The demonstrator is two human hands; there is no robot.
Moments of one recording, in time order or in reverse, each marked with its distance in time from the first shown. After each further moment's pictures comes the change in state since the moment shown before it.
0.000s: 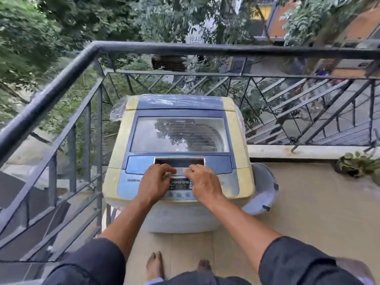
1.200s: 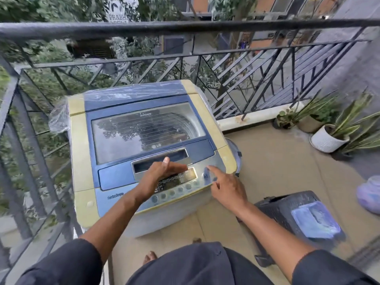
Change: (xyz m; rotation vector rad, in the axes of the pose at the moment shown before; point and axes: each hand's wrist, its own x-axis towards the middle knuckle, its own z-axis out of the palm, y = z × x) left_hand 0.036 -0.004 -0.002 -0.793 -0.689 0.204; right_hand -0.086 0.014 -0.007 0.118 0.005 0.694
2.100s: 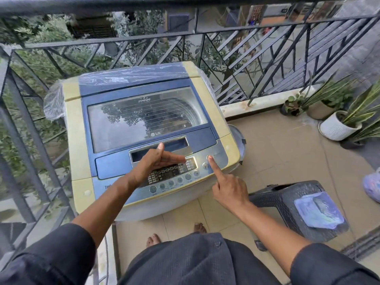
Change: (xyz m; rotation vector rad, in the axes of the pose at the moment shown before) left_hand 0.012 -0.008 -0.017 -0.013 -0.073 -0.070; right_hand -0.012 0.022 0.034 -0.197 -0.026 -0.055
